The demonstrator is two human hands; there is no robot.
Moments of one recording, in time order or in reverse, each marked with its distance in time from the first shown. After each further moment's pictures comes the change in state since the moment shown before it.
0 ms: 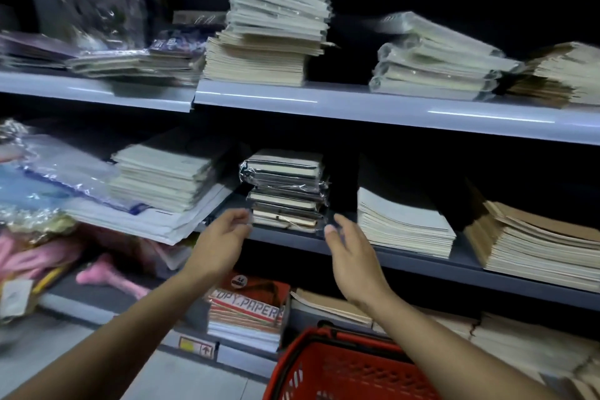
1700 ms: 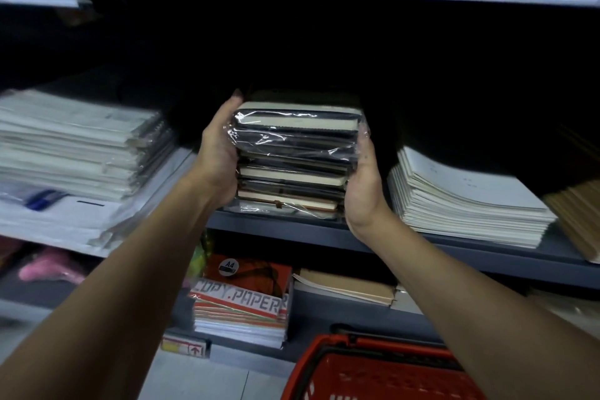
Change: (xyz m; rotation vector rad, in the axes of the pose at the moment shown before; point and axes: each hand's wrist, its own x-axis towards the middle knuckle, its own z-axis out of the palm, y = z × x) left_hand 0.154 0.018 0.051 -0.682 -0.115 -0.019; right_hand 0.148 0.023 0.061 0.759 0.117 -0.013
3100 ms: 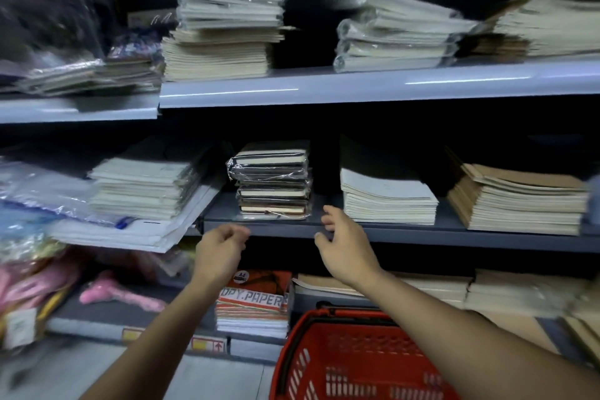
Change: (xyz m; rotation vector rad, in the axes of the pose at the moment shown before) left_hand -0.156 -0.016 -0.028 0.631 0.195 -0.078; right_hand -0.133 -0.044 -0.057 -0.874 -0.083 0.022
